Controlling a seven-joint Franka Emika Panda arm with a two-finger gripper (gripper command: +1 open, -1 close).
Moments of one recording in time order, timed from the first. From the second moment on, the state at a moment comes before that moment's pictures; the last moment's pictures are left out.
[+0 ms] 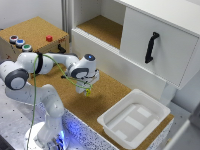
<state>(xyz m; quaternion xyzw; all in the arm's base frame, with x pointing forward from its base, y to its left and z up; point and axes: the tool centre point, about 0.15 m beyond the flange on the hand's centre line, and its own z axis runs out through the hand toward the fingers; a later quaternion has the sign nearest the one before) 0.291 -0.052 0.226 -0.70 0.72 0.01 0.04</state>
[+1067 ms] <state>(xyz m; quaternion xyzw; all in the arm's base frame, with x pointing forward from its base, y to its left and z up) 0.305 -0.050 0.225 -0.73 0.68 0.00 0.05</state>
